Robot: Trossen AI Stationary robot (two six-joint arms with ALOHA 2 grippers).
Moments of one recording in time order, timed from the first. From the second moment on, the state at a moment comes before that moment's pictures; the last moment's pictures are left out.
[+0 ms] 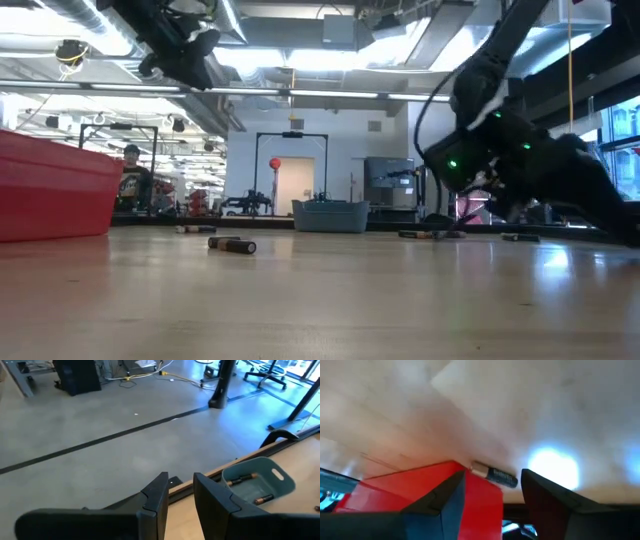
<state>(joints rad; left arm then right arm) 0.79 0.99 0.98 -0.45 -0.29 -0.15 -0.28 1.82 0.88 -1.18 -0.48 0.26</state>
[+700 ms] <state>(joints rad) 0.85 0.99 0.98 -0.46 -0.23 -0.17 -0.27 1.80 0.84 -1.14 -0.42 -0.26</state>
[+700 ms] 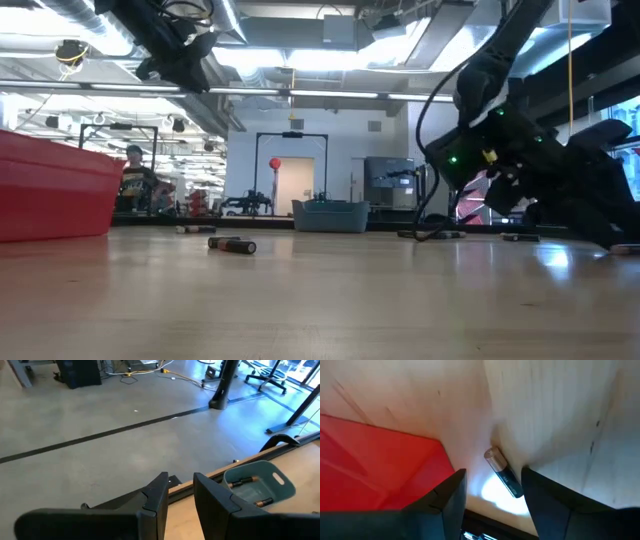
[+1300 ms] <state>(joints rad) 0.79 0.99 0.98 -0.46 -0.23 -0.22 -0.14 1.79 0.82 -1.05 -0.25 -0.08</state>
